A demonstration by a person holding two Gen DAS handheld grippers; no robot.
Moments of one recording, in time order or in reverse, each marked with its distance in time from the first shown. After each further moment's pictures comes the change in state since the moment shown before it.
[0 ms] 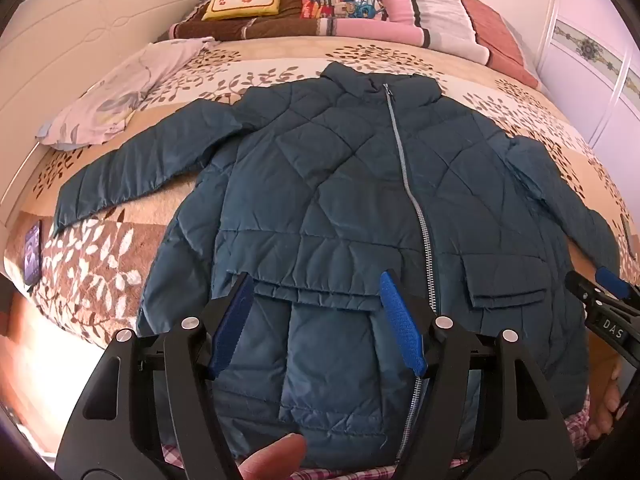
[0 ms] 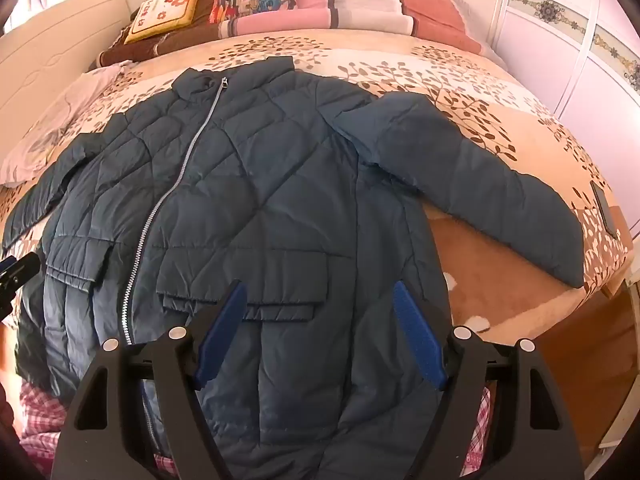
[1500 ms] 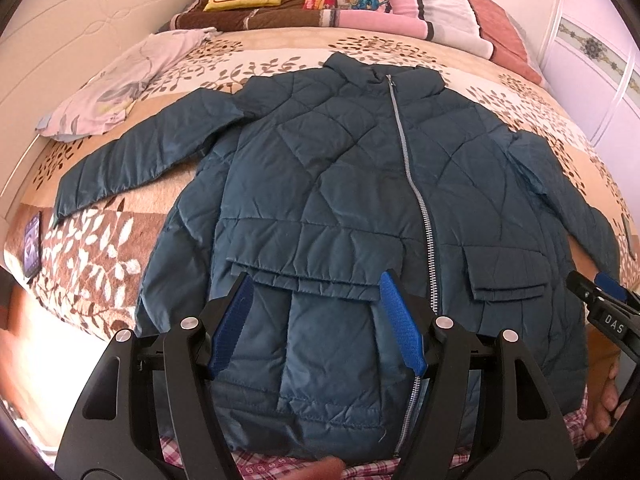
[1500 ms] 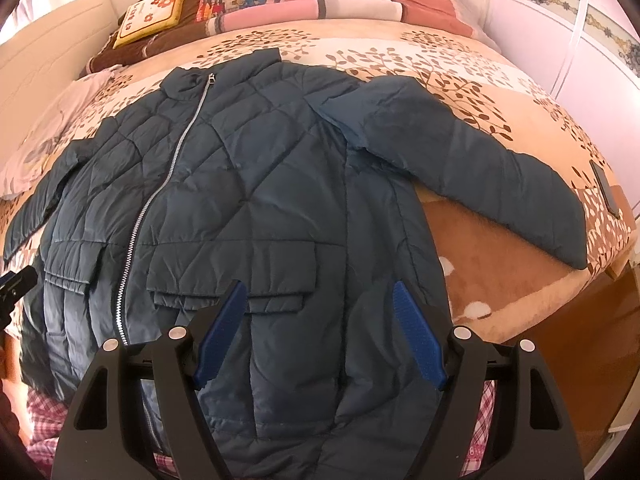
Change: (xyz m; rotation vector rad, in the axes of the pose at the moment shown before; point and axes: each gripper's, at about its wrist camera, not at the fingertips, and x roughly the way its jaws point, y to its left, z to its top) left arm 0.001 0.002 -0.005 -0.010 0.026 0.004; right arm 0.004 -0.016 -0.003 0.059 0.033 0.008
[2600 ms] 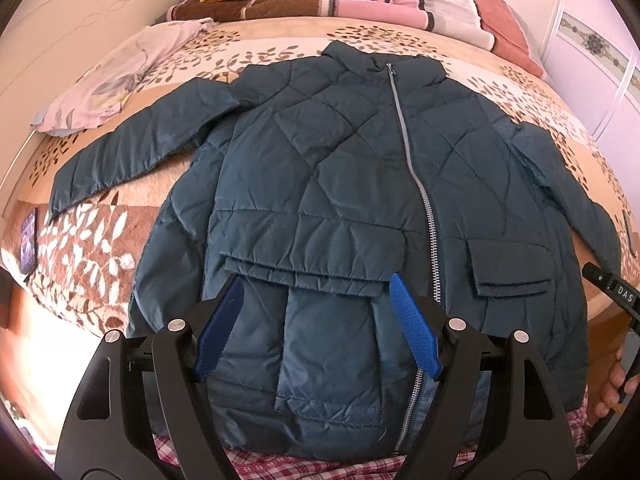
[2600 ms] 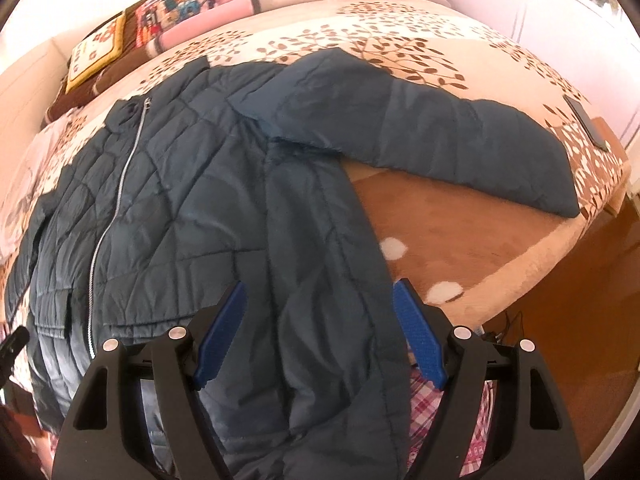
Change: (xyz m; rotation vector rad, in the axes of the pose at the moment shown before) left arm 0.011 -0.001 0.003 0.004 0.047 -0.006; right arm 0.018 -0.068 0.001 0.223 0.035 -0.018
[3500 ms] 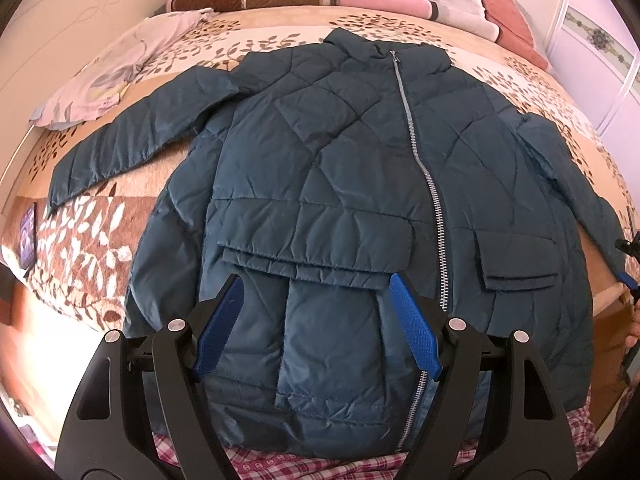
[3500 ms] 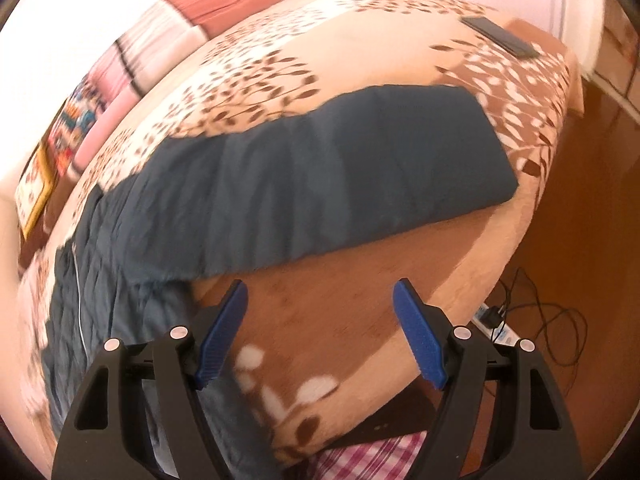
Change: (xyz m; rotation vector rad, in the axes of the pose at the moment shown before) left arm 0.010 0.000 0.000 -0.001 0.041 0.013; right arm 0.024 -0.160 0.044 0.462 -0.049 -0.005
